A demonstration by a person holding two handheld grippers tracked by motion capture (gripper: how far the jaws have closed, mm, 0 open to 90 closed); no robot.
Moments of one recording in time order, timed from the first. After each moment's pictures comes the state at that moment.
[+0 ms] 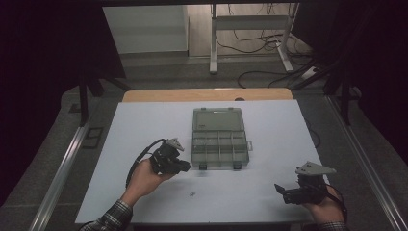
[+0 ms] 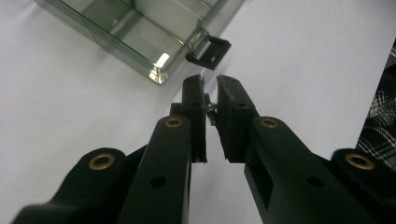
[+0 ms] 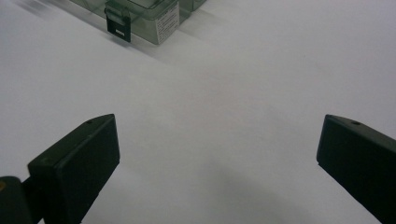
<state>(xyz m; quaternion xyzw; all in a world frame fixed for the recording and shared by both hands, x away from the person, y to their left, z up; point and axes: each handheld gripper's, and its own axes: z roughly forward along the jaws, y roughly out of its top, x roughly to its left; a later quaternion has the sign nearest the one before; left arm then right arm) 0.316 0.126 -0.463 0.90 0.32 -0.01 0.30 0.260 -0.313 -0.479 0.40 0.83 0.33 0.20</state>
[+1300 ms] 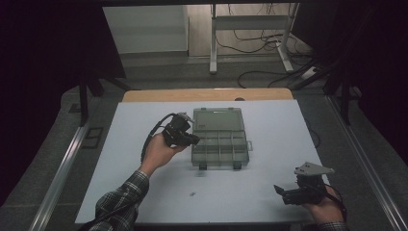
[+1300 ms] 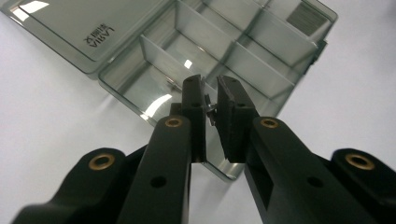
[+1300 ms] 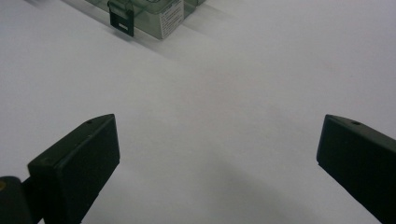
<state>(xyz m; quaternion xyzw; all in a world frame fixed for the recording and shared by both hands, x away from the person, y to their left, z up) 0.390 0.102 -0.442 0.88 0.35 0.03 0.31 0.261 -0.311 -0.481 0.40 0.84 0.33 0.19</state>
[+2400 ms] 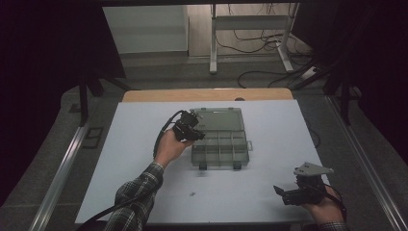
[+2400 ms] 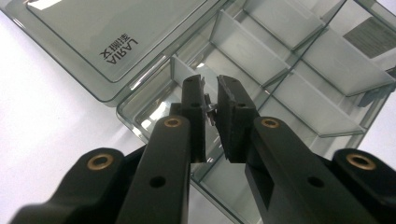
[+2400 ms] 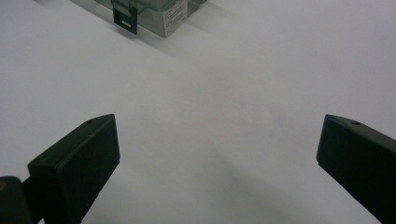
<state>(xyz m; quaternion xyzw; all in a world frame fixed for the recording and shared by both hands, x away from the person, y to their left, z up) 0.425 0.081 -0.469 0.88 0.38 0.04 0.29 0.261 -0.311 -0.482 0.39 0.84 0.33 0.19</state>
